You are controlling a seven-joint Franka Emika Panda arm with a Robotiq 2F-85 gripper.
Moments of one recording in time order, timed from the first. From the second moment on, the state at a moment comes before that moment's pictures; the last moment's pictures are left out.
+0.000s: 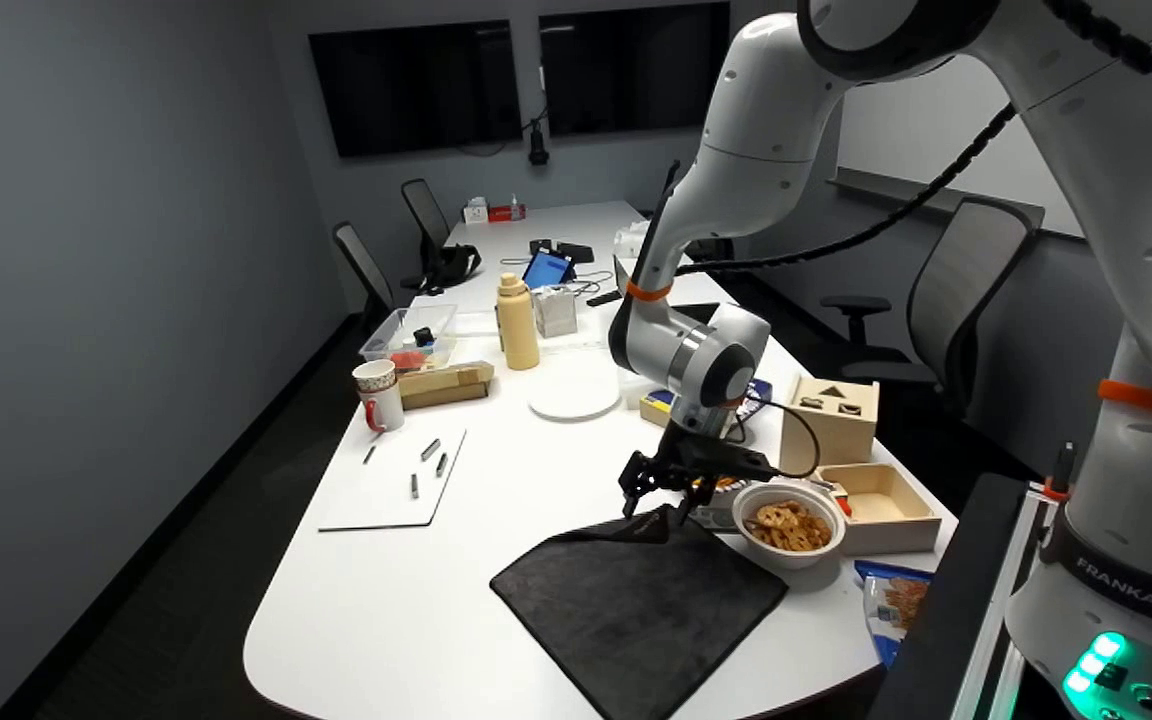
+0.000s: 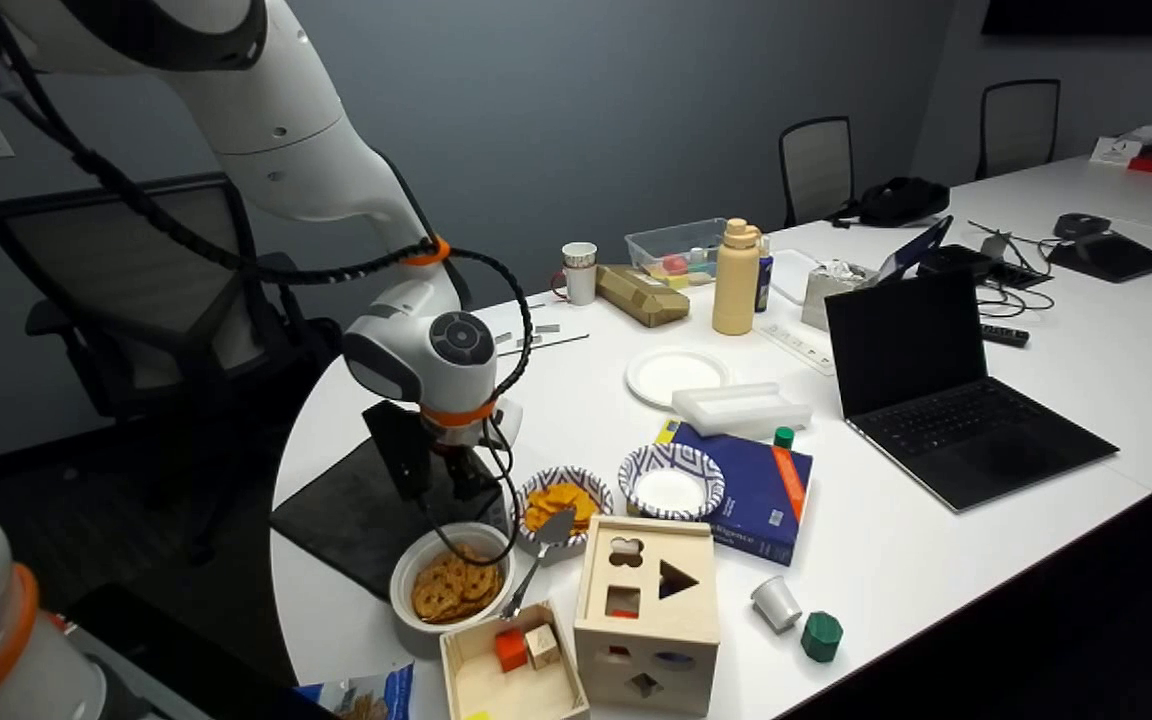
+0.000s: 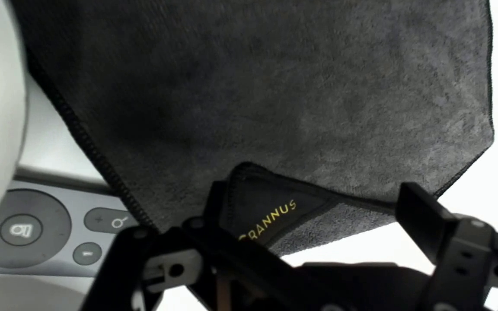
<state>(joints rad) 0.09 0.58 0.00 -2.31 1.58 2.75 -0.96</state>
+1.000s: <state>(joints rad) 0.08 0.68 0.00 -2.22 1.60 2.76 -0.90</state>
